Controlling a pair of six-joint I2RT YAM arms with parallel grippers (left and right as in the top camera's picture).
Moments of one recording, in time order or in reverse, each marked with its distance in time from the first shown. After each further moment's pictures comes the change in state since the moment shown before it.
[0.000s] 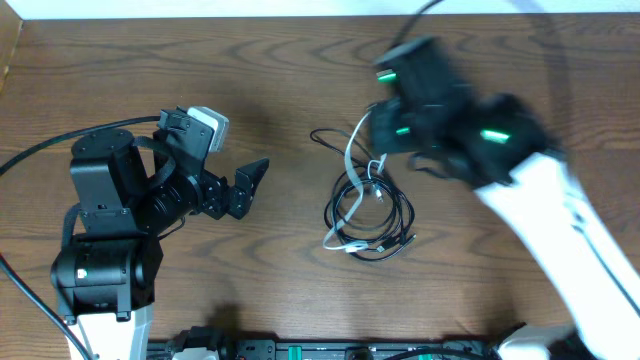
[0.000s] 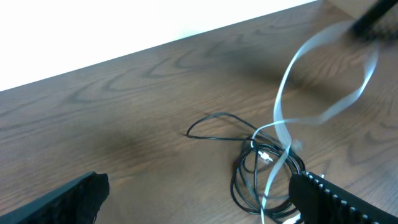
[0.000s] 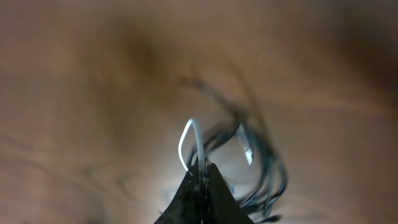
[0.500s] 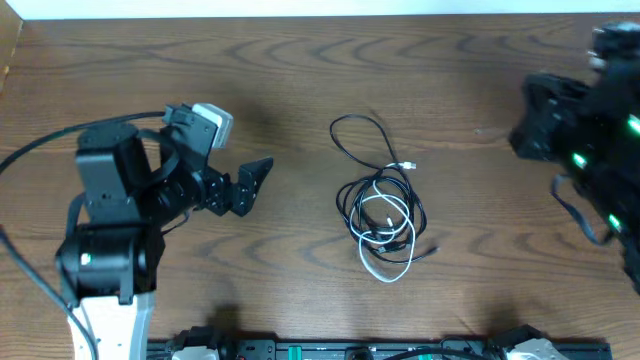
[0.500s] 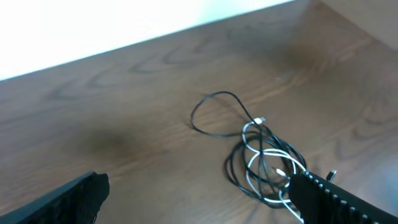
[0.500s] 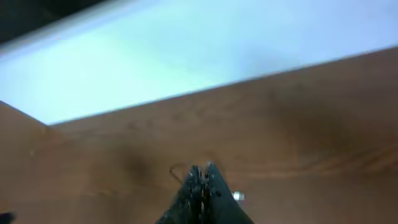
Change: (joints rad) left arm -0.005 0.037 0.000 0.000 0.039 0.000; right arm -0.246 -0.356 0.042 0.041 0.087 -0.043
